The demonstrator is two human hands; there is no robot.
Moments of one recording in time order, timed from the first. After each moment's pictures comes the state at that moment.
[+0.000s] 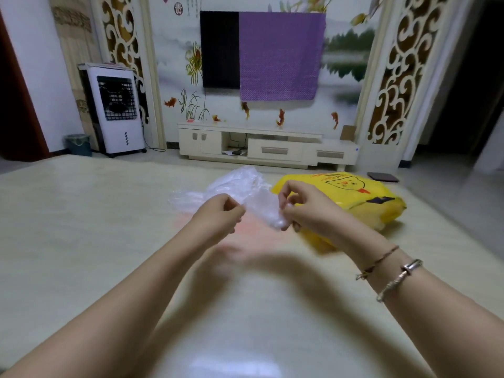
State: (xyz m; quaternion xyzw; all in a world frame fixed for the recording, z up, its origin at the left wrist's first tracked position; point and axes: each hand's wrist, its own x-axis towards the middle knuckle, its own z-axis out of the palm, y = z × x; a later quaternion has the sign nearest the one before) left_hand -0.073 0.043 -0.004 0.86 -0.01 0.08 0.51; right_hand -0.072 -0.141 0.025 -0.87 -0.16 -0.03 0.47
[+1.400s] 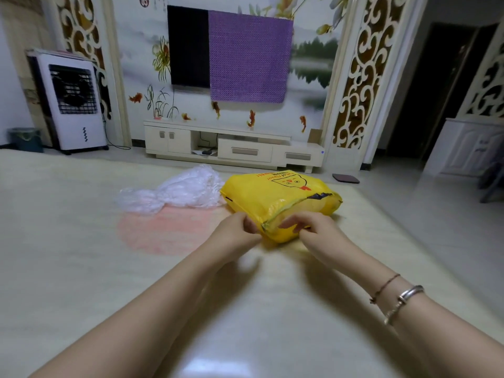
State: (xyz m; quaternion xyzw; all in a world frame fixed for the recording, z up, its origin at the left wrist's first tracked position) left_hand -0.057 -0.069 -0.040 0.87 -0.12 0.04 0.48; right_hand -0.089 -0.255 -0.015 -0.92 -0.15 -0.12 0.33
